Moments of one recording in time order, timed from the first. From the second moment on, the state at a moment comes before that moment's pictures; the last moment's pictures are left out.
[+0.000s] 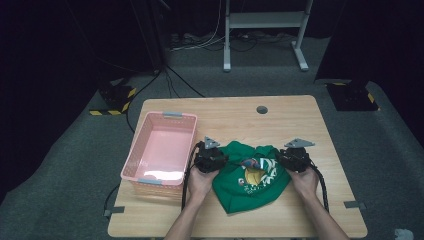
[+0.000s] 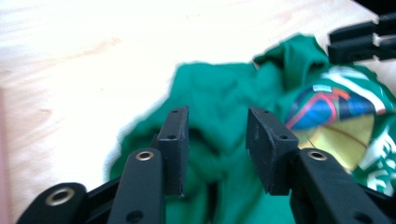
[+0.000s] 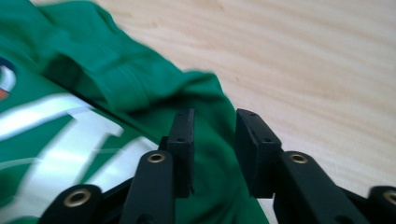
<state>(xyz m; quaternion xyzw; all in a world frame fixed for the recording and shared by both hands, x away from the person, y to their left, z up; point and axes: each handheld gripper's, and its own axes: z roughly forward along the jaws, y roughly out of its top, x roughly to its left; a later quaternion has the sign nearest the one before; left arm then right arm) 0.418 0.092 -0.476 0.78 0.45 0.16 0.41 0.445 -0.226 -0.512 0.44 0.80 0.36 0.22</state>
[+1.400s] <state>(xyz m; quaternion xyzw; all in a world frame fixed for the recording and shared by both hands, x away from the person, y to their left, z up) 0.461 0.078 -0.480 0.79 0.46 0.13 0.39 0.449 -0.216 -0.503 0.40 0.81 0.38 0.20</state>
